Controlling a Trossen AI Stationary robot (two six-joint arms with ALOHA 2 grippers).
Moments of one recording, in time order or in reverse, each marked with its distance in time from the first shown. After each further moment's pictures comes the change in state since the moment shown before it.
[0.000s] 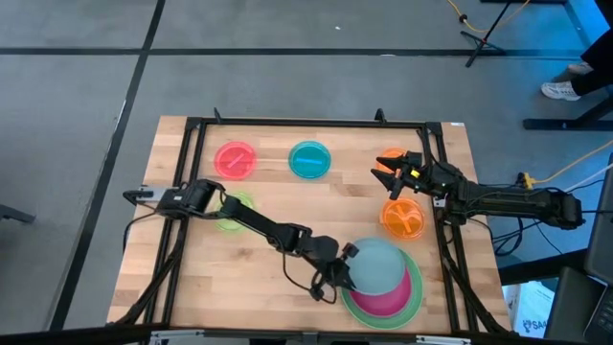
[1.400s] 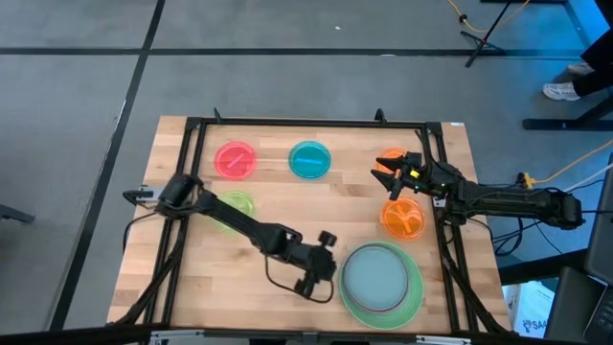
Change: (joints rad) left arm -0.074 -0.192 0.008 -0.579 -0.386 -0.130; right arm 0.000 0.000 0.000 -0.013 -0.001 0.001
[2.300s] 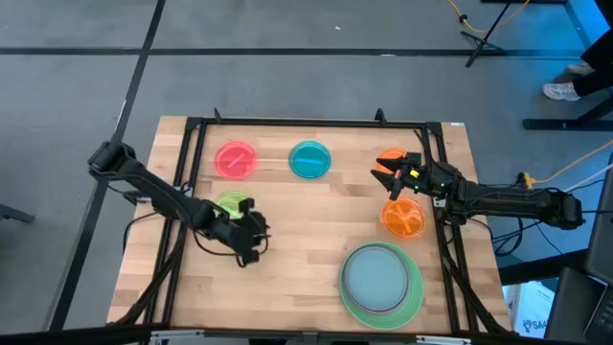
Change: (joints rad) left arm -0.087 -0.708 -0.762 -0.090 -0.343 -0.661; right arm 0.000 0.000 0.000 -0.013 0.002 0.023
